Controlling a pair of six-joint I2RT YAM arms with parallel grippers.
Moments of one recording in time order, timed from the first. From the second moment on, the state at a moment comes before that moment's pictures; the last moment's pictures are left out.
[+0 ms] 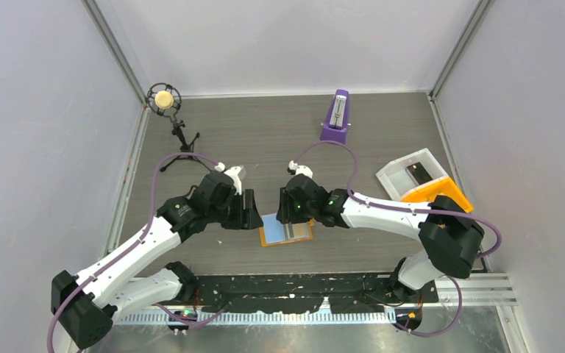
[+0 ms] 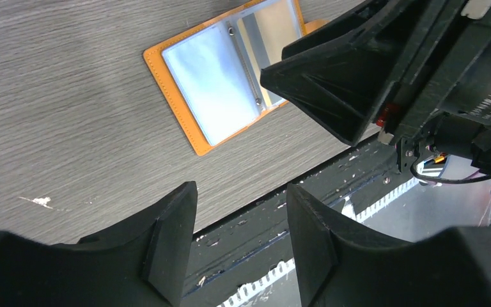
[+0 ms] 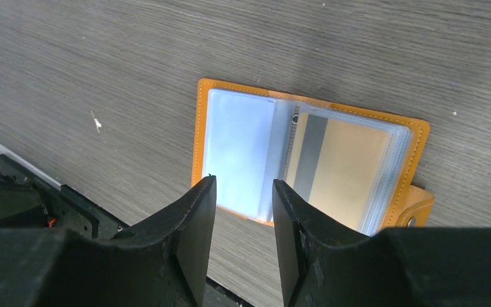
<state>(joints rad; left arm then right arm) -0.70 0.94 0.78 -0.67 0.15 -0.63 0.98 1.50 0.90 -0.21 0.08 0.77</state>
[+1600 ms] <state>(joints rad) -0.70 1.29 0.65 -0.25 0.25 -0.68 0.95 1.52 0.81 -0.23 0.17 0.77</state>
